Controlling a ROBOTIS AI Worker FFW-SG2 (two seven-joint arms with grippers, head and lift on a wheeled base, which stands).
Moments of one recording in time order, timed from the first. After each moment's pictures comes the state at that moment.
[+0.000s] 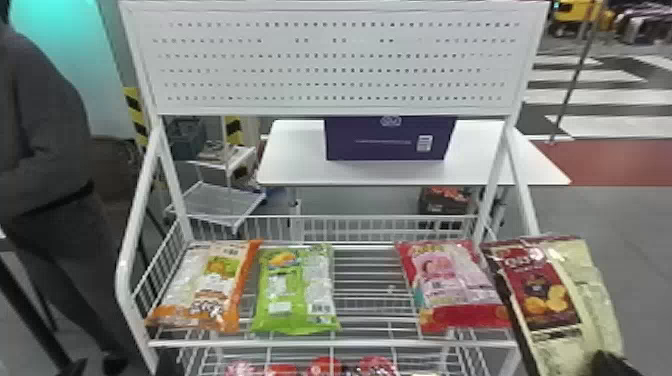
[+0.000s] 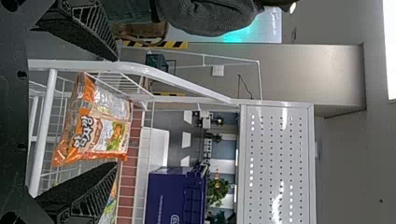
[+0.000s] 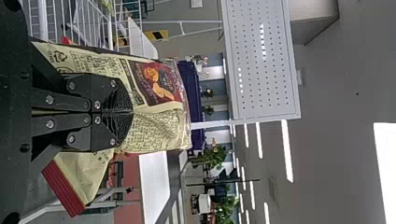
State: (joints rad) left arm 0.78 0.26 -0.05 -2.23 0.17 -0.15 0.35; right arm 0.83 -0.20 -0.14 -2.13 -0.35 -0.31 0.12
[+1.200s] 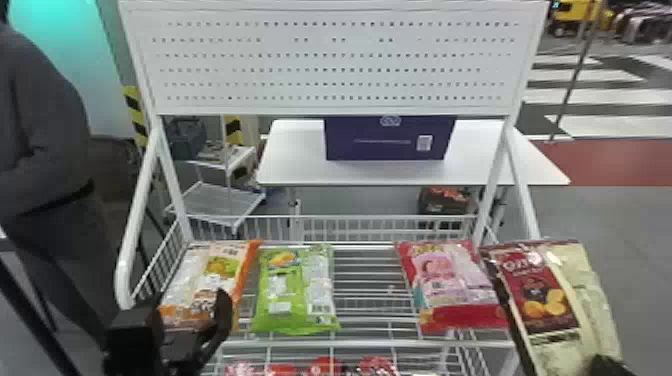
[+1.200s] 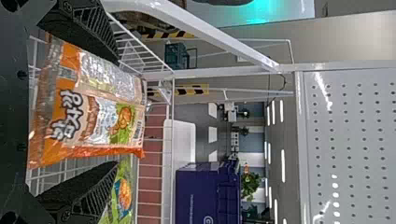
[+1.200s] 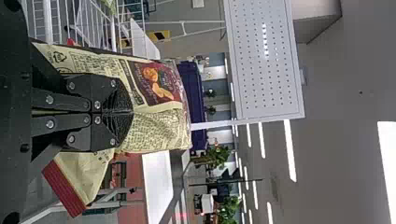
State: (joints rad) left arm 0.26 0.23 -0.13 -1.88 0.18 0.14 0.32; right arm 0.84 -0.20 -0.14 -2.12 -0.35 -0.31 0.12
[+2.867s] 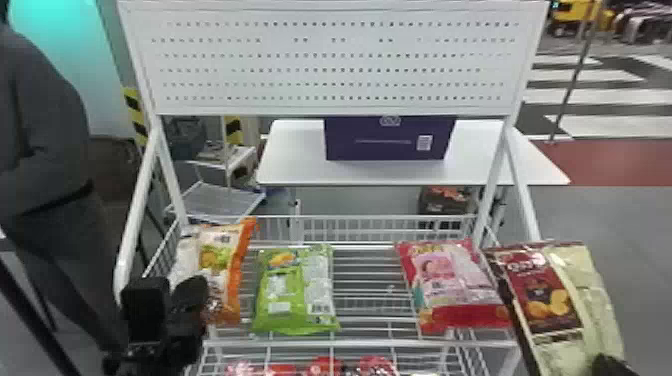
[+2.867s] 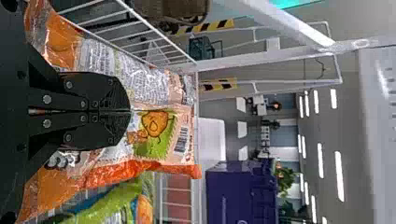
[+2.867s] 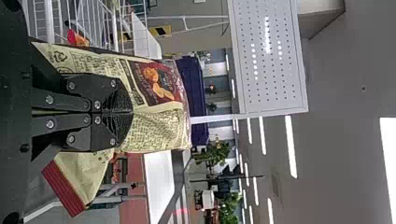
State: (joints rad) left arm 0.14 0.24 -0.10 -1.81 0.22 0.32 0.25; right arm 0.81 -0.20 -0.14 -2.09 -0.36 -0.31 0.11
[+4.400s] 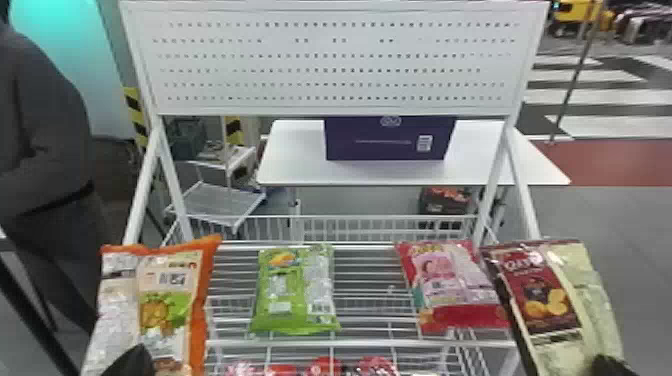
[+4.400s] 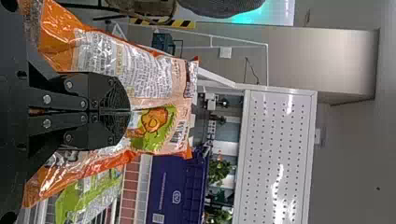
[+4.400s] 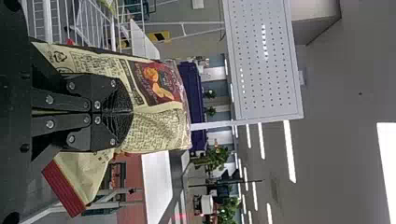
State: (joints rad) left arm 0.85 0.29 -0.04 -2.27 0.24 -0.18 0.27; right arm 0.85 -0.21 -0.14 -2.13 -0.36 -0.32 0.12
